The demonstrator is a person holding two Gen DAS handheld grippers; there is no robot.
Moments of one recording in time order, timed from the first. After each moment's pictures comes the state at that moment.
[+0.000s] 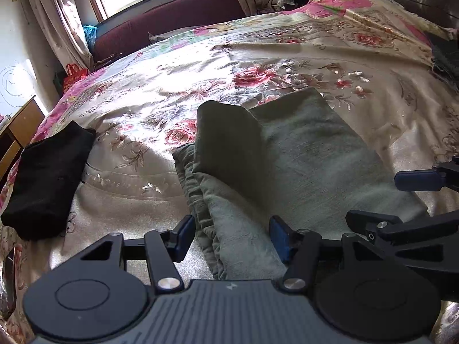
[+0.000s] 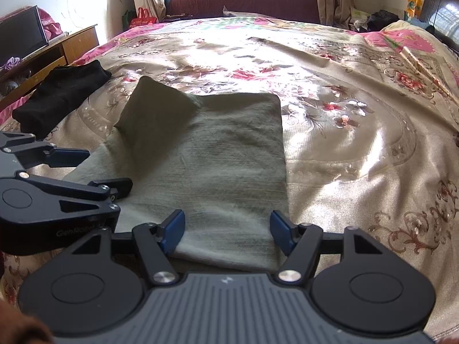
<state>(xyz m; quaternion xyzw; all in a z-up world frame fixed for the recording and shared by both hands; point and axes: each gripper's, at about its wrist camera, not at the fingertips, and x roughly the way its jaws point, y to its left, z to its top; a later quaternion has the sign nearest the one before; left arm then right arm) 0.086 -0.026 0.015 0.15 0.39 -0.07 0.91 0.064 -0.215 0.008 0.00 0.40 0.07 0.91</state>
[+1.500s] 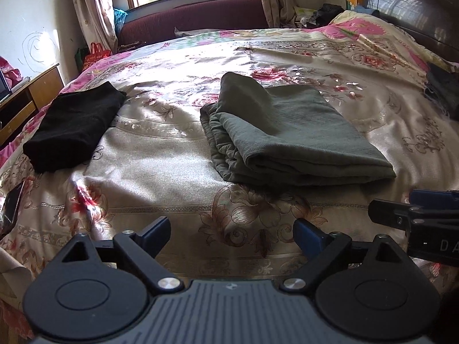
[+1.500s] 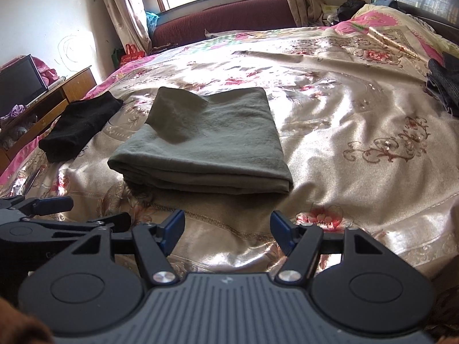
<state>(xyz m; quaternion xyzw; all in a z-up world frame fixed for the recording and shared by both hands) -0.008 0.007 0.013 0.07 0.38 -0.05 0.92 -0.029 -0.225 0.012 0.10 0.37 0.06 0.92</state>
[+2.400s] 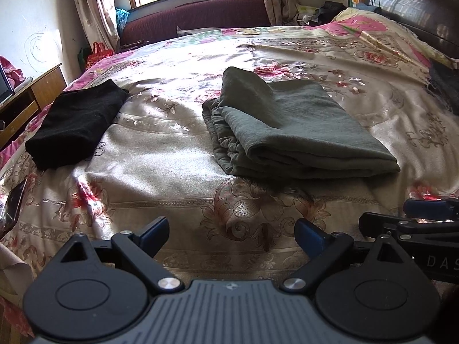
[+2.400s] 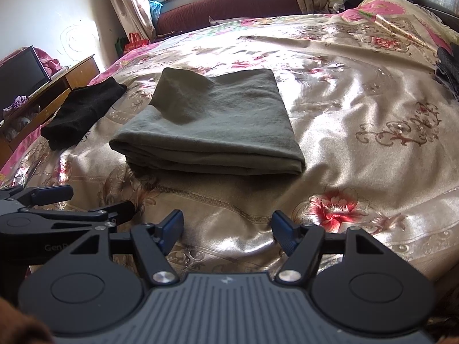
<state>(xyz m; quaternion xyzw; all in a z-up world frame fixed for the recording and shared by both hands) -0.009 0.005 0.007 0.08 0.38 -0.04 0.92 -0.028 -0.217 0.001 0.10 0.39 0.07 0.91</state>
